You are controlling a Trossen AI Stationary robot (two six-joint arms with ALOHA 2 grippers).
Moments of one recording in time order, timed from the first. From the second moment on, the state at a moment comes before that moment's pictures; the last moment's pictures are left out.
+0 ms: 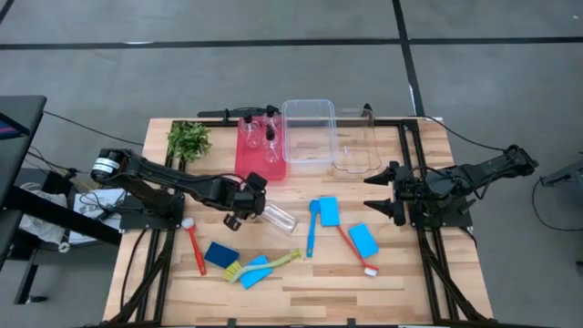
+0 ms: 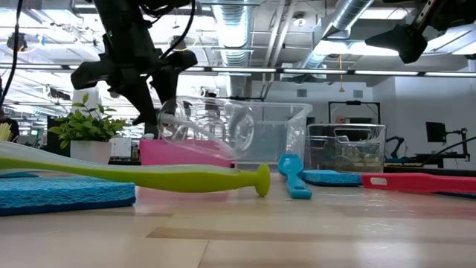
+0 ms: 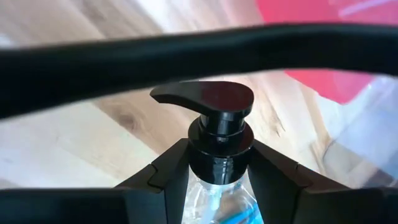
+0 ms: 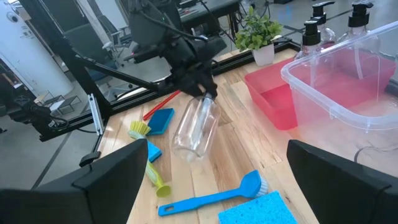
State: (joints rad) left arm -0.18 1.49 0.99 -0.70 -0.35 -2.53; right arm 0.35 0.46 0.47 -0.25 0.44 0.43
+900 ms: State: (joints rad) left arm -0.18 1.24 1.13 -0.76 -0.76 -1.55; right arm 0.35 0.46 0.47 -0.25 0.44 0.43
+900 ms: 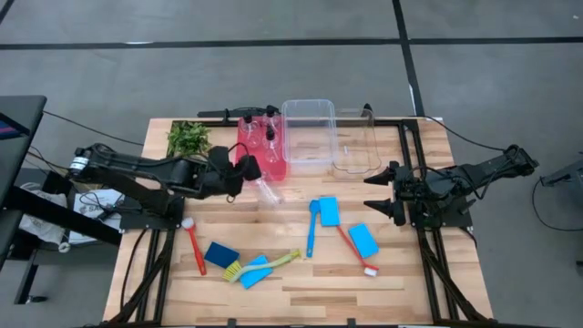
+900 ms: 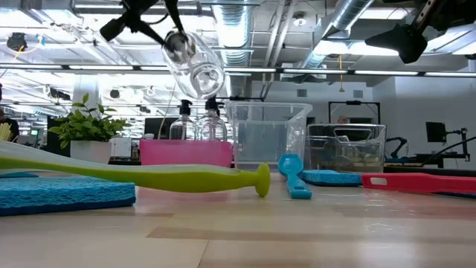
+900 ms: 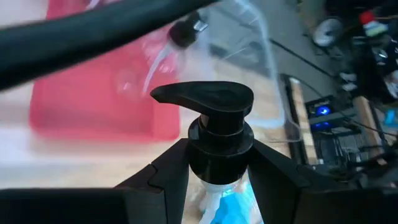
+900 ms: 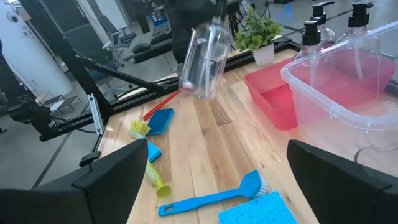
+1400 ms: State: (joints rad) left arm -0.18 1.17 1.13 -0.73 -1.00 -1.02; right arm 0.35 0.46 0.47 -0.25 0.44 0.43
